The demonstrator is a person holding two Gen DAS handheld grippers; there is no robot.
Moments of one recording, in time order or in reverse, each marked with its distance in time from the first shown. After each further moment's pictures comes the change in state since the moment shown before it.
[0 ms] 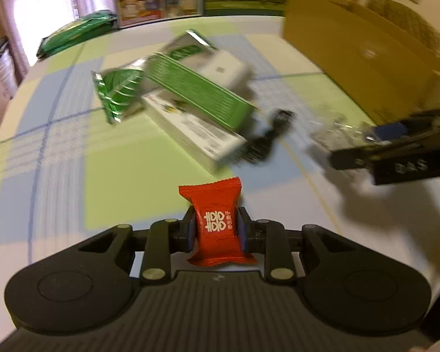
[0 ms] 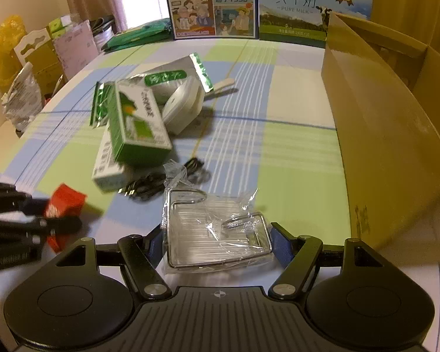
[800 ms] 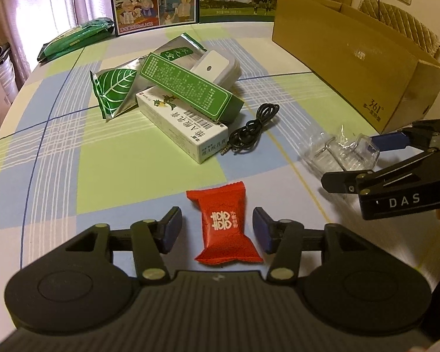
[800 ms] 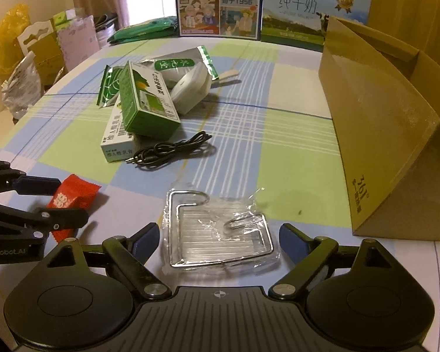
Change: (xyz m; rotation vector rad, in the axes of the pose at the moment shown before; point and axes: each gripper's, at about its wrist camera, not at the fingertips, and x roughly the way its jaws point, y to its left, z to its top) left arm -0.004 -0.010 -0.015 0.001 -0.049 0.021; right arm -0.004 0.017 -0.032 -0.043 -0.036 -0.053
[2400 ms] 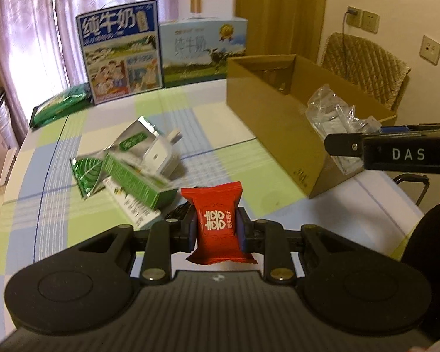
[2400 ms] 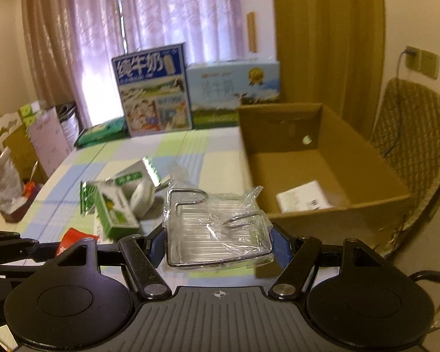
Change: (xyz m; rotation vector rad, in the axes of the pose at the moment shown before) left arm -0.086 -0.089 0.063 0.053 -0.146 -0.025; right arm -0.150 -0.060 0.030 0.212 -0.275 -0.103
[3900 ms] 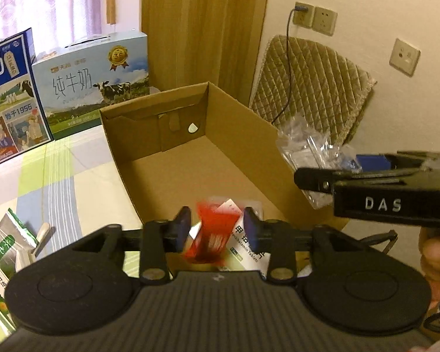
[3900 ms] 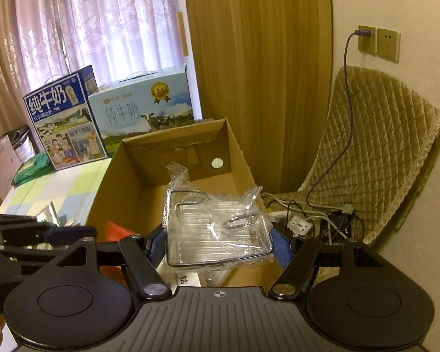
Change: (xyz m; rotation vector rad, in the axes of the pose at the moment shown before) left arm 0.141 -0.132 0.143 0.069 0.003 -0.202; right arm 0.053 -0.183 0.072 0.098 0.025 -0.089
